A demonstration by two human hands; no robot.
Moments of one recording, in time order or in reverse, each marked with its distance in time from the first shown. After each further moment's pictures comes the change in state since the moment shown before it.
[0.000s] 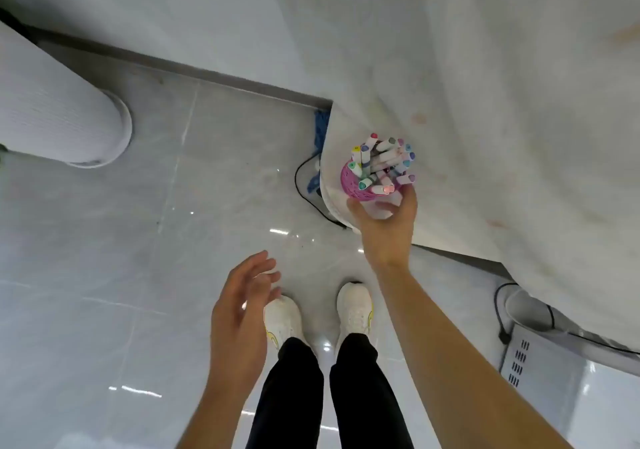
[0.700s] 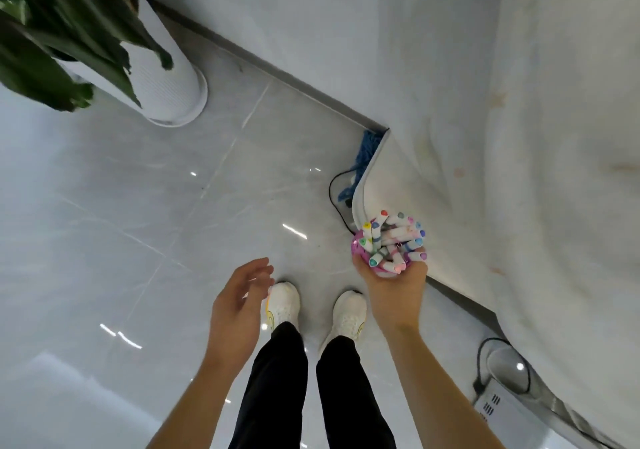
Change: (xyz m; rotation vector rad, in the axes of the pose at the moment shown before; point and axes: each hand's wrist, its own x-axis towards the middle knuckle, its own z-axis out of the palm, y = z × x) left_hand -0.047 0.019 -0.048 0.058 0.183 -0.123; right_hand -0.081 -0.033 -0.033 -0.095 -0.234 -0.086
